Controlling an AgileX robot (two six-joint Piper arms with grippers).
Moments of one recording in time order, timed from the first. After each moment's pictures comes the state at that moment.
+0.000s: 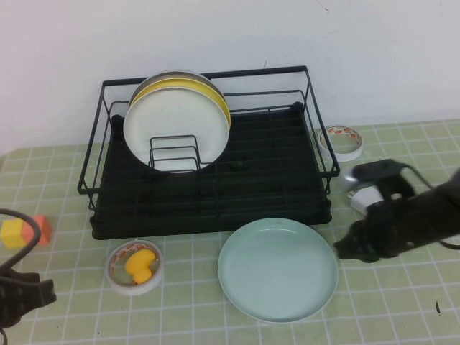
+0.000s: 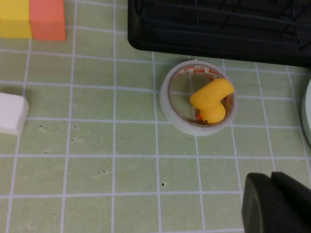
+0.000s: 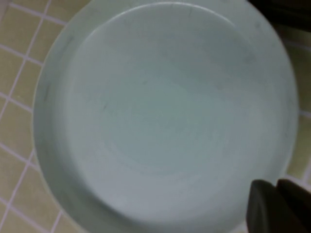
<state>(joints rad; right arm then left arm) 0.27 1.85 -0.98 0.93 0.49 -0.95 -0.07 0.87 -0.54 -0.32 0.52 0.05</state>
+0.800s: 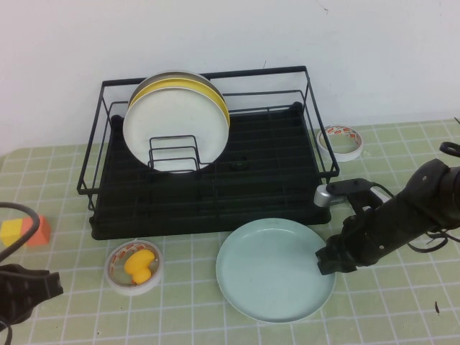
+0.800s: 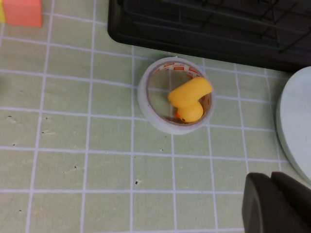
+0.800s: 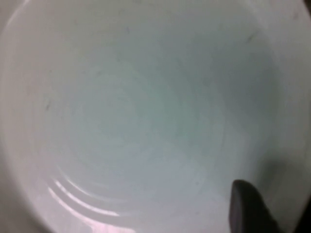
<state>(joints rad) 0.29 2.12 -1.18 0.82 0.56 -0.84 -0.07 0.89 -0.54 -0.43 0.51 0.07</state>
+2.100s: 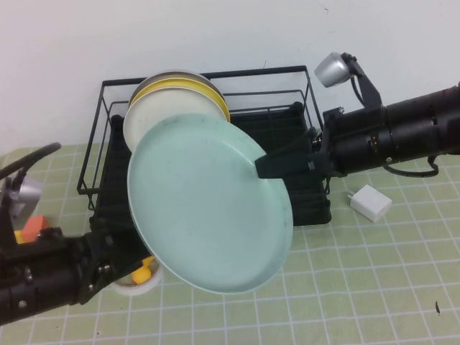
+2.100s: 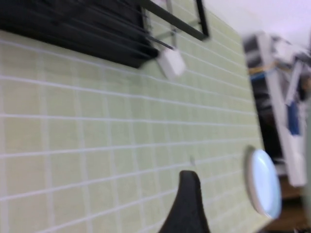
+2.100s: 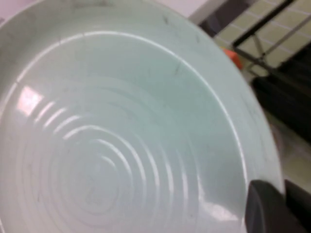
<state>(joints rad) 0.29 1.79 -1.29 1.34 1.04 -1.25 -0.07 1.09 -0.54 -1.48 0.79 0.80</state>
